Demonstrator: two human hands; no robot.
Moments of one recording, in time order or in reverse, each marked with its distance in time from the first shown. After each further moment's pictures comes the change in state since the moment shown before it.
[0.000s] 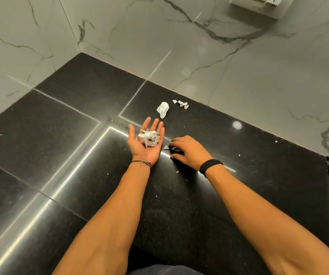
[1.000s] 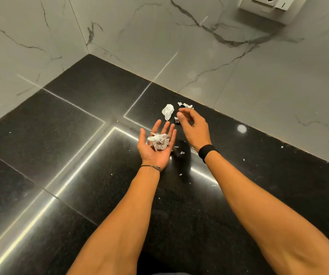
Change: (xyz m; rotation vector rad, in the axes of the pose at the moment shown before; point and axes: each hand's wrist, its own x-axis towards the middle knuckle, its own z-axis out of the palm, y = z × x) left_hand -0.010 -0.016 0.004 -0.085 -0.044 -0.056; right_hand 0.040 -0.024 -0.039 0.721 0.567 0.301
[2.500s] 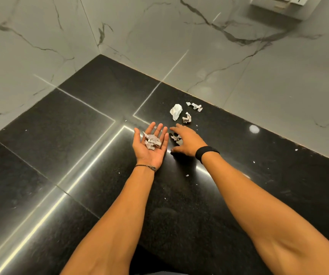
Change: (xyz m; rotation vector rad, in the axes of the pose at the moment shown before) left_hand -0.002 0.032 -0.011 0.178 0.113 0.136; right_hand 0.004 0.011 0.023 -0.659 -0.646 -0.062
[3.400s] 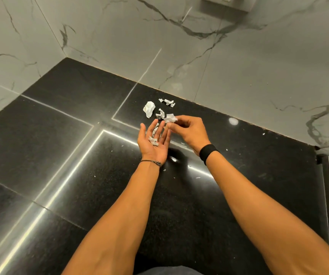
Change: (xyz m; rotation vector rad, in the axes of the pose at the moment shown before) left_hand -0.009 -0.077 0.046 0.079 -0.030 -0.077; right_hand -0.074 0.032 -0.035 0.865 0.497 0.054
